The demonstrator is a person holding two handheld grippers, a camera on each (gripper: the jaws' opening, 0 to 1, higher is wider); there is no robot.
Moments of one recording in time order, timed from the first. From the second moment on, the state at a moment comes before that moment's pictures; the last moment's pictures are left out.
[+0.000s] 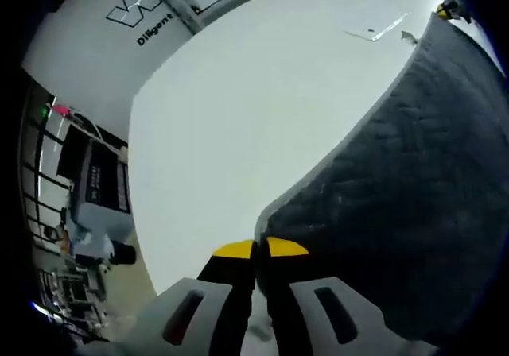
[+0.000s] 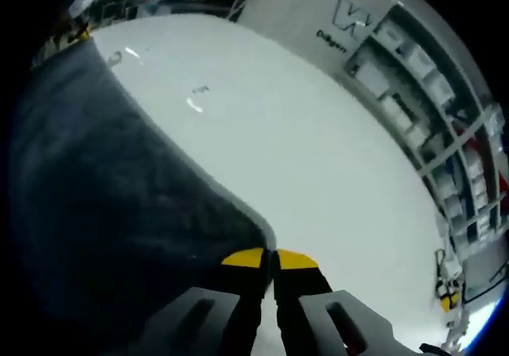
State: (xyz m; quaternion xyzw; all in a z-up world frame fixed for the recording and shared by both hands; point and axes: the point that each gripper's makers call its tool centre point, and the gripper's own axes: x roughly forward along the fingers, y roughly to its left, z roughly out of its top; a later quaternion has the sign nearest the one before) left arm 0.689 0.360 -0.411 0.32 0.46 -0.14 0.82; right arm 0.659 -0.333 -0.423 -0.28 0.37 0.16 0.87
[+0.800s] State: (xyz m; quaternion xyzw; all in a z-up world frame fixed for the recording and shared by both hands) left arm 0.702 0.347 -0.367 0.25 0.38 -0.09 0.89; right arm 0.638 -0.362 -0.384 -0.22 0.37 0.10 0.90
